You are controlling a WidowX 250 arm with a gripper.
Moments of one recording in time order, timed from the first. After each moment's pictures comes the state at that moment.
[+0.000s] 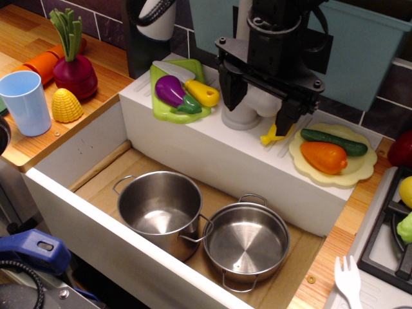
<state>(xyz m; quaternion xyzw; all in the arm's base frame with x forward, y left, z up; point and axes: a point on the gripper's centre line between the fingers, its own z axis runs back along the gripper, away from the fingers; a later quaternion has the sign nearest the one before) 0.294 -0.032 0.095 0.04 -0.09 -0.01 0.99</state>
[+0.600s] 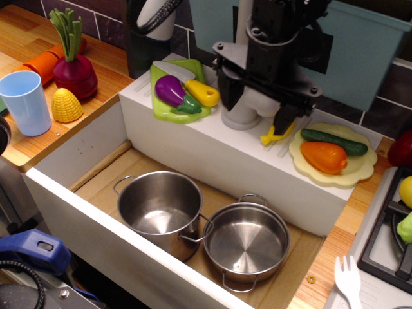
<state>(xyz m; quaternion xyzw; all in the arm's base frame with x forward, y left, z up) 0.307 -0.032 0.086 0.07 -0.14 0.01 0.99</state>
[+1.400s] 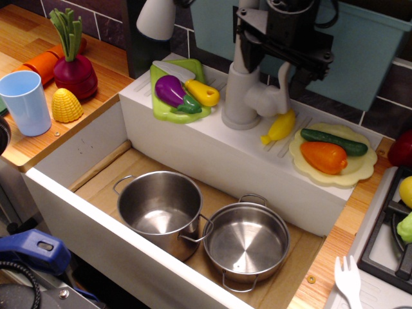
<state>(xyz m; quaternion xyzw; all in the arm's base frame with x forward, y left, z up) 0.364 -0.019 0.095 0.07 -0.17 -0.03 0.98</state>
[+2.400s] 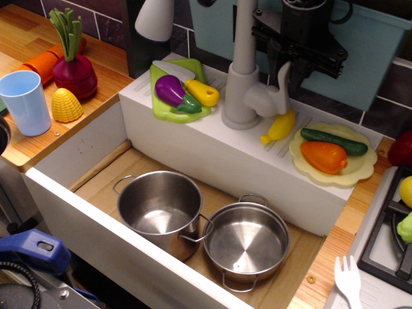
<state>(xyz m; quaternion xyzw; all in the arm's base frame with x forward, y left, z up) 0.361 -0.035 0.089 0.04 -0.14 -0.03 0.99</state>
